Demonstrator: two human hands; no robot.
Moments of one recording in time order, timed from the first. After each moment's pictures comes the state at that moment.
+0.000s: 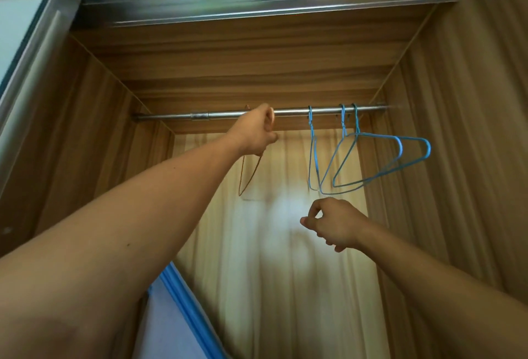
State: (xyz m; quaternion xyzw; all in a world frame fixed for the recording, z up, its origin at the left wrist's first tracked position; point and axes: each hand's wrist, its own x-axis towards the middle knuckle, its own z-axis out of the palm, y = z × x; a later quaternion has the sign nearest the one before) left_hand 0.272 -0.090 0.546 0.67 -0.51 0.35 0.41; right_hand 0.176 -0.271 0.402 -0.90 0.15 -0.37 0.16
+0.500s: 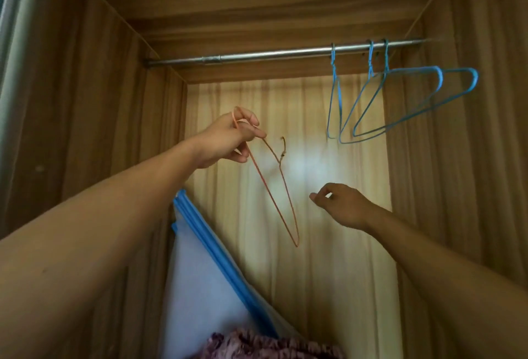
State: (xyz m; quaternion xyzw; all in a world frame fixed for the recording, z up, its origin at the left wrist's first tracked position) left_hand 0.333 -0.037 0.434 0.66 -0.50 0.10 0.55; right_hand 0.223 -0.293 0.331 -0.91 0.13 -0.34 0.21
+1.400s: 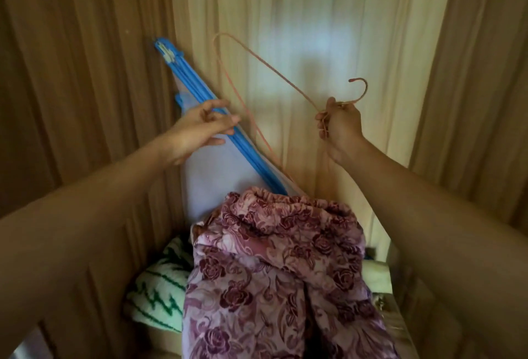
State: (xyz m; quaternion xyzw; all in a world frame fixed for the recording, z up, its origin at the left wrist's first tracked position) left_hand 0.436 -0.018 0.200 0.69 -0.39 -0.02 0.61; right_hand 0.319 -0.278 0.200 -0.56 0.12 -0.42 0.70
